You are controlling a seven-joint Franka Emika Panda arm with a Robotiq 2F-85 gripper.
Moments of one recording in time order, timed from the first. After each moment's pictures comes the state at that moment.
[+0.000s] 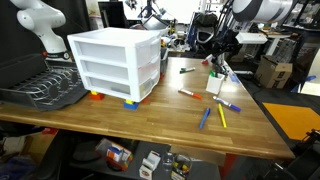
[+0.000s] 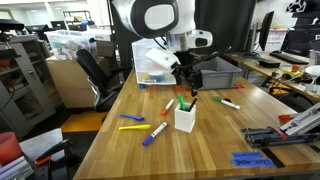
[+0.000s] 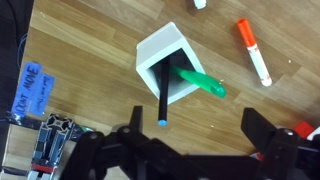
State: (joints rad) arm -0.01 0.32 -0.08 -2.16 0.17 2.69 -0.11
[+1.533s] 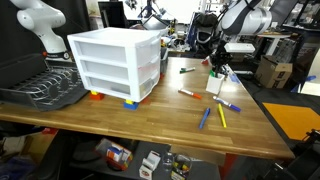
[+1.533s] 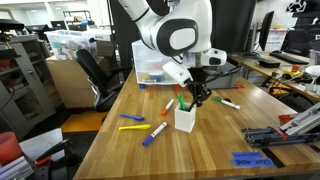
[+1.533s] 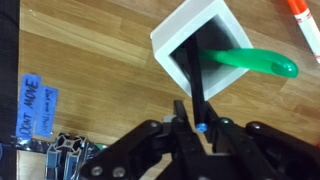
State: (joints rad) arm -0.05 0.53 -0.08 -1.96 0.14 2.66 0.04
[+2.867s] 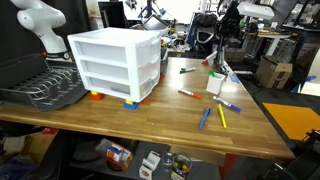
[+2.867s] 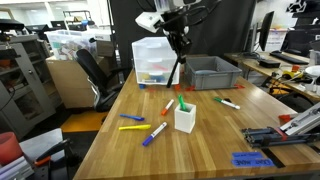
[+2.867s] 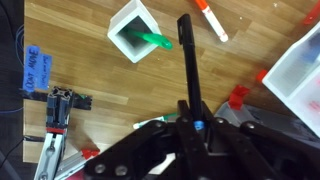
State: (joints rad) arm -0.01 0.10 -0.02 -2.19 0.11 2.62 0.12
